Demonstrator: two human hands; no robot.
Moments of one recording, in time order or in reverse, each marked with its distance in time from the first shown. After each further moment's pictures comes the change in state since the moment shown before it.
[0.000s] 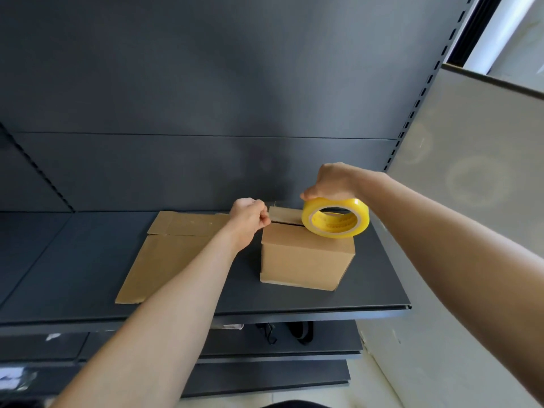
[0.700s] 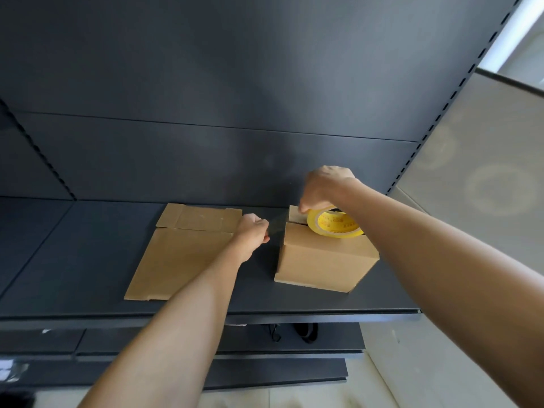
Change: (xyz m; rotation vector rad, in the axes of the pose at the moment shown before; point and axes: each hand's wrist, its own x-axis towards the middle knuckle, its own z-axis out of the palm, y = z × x) left_hand 0.043 -0.058 -0.045 0.365 0.057 -0.047; right_hand 0.018 -0.076 0.020 -0.321 0.017 0.001
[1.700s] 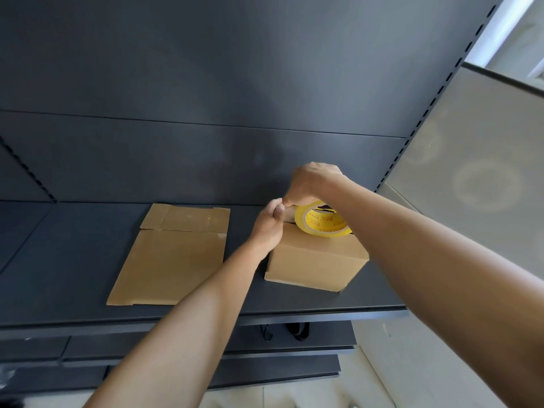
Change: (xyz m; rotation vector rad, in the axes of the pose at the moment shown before) left_hand -0.033 0.035 0.046 0.143 -0.092 0.339; right_hand 0.008 0.003 -0.002 0.037 -0.075 0.054
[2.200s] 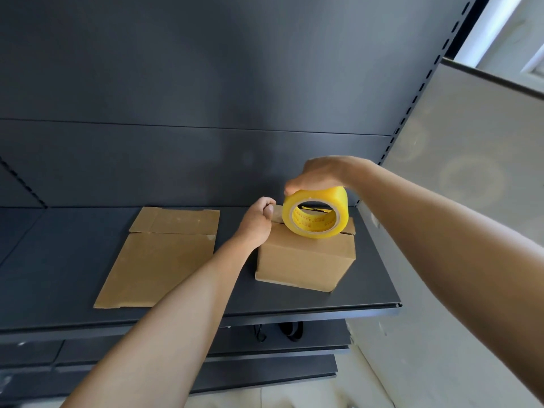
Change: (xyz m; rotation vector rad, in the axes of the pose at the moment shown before) left_hand 0.013 0.000 0.005 0.160 -0.042 -0.030; right_hand -0.004 0.061 -0.011 0.206 -0.090 -0.101
